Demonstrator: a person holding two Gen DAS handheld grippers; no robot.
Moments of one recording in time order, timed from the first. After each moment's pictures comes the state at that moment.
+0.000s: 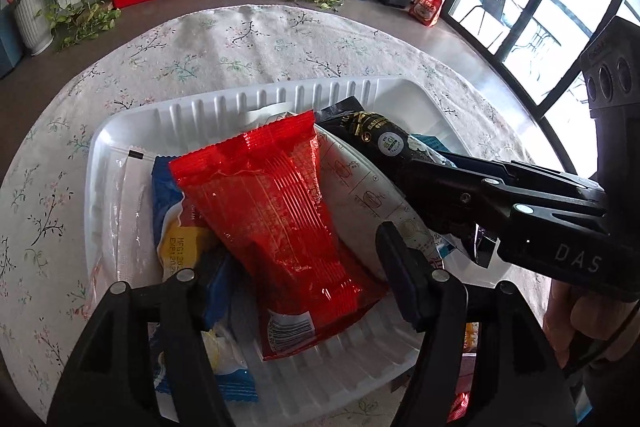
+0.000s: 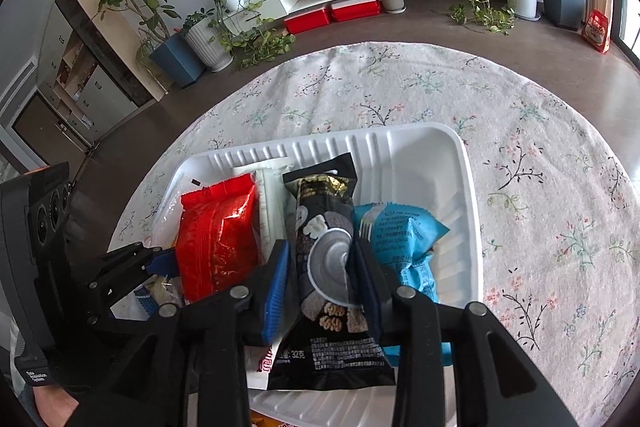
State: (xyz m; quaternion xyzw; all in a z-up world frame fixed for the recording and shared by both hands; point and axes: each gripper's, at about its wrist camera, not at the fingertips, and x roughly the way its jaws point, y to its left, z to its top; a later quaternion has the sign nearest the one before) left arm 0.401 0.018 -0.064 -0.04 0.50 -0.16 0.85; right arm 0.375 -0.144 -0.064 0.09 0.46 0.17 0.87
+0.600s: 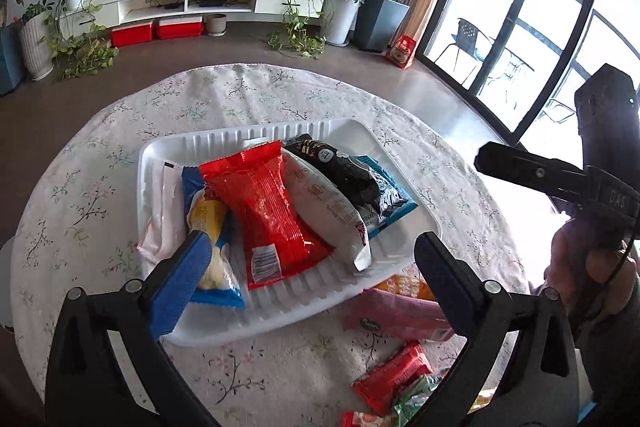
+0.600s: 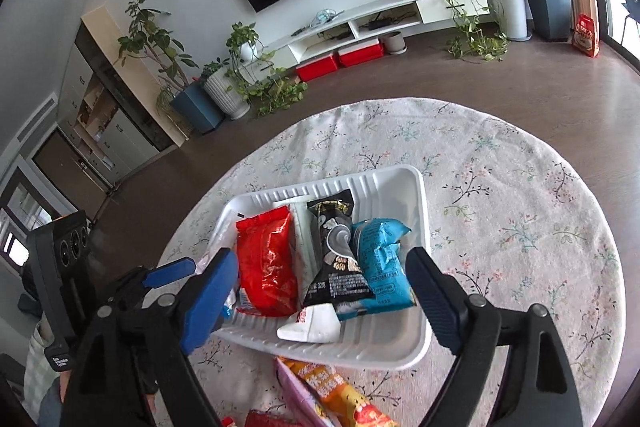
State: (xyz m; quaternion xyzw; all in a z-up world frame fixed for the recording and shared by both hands) left arm 0.308 0.037 0.004 -0.06 0.41 -0.18 0.89; right arm 0.297 -0.192 -0.002 0.14 0.38 0.19 0.90
